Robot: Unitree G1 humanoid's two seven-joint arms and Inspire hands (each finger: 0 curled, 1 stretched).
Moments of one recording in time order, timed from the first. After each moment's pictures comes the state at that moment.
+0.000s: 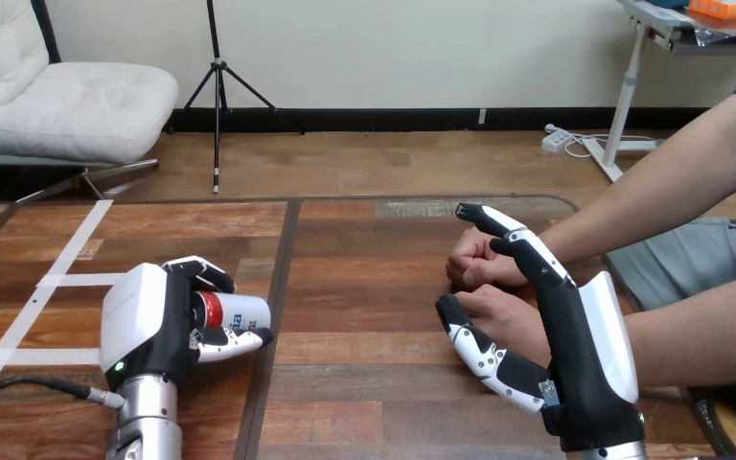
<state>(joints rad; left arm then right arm) -0.25 0.31 -0.20 0.71 0.50 -0.20 0.53 0.21 -0.13 0.11 0.05 -0.49 -0.66 -0.28</state>
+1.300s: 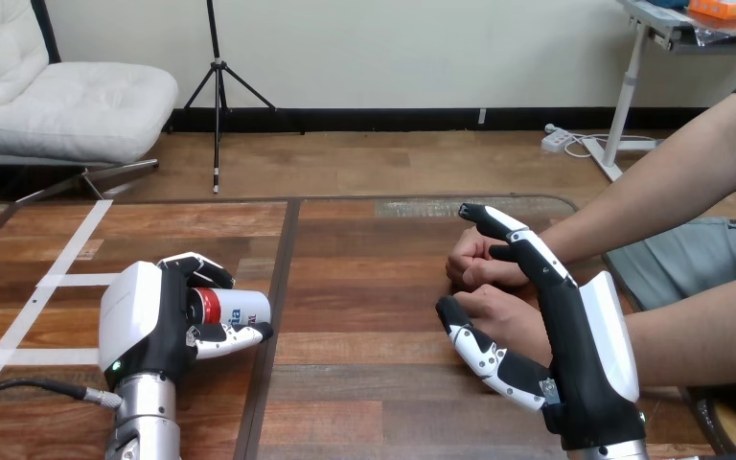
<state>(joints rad) -0.25 0.30 -0.19 0.71 0.48 -0.23 0.52 0.20 -0.13 0.10 0.05 -0.49 -0.64 -0.28</state>
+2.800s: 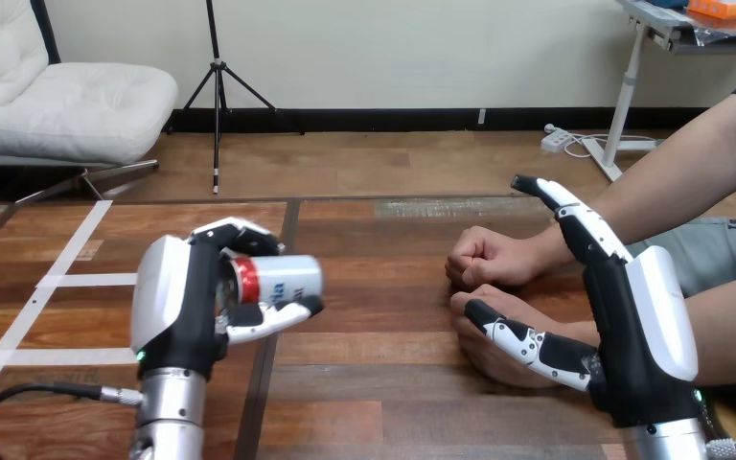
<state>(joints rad) -0.13 0.27 -0.18 0.44 0.45 -0.38 0.47 0.20 -0.21 0.01 -0.05 -0.56 -0.55 -0.28</state>
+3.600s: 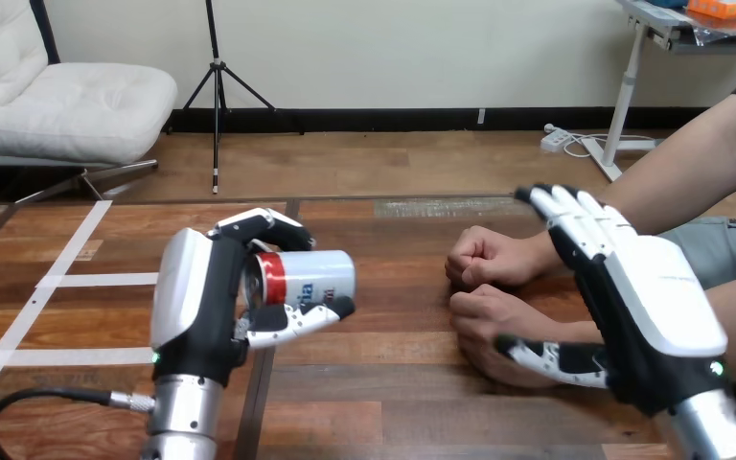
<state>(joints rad) -0.04 0.24 -0.18 0.25 0.46 -0.42 0.41 0.19 -0.37 -0.02 -0.18 -0.73 -0.33 -0.11</state>
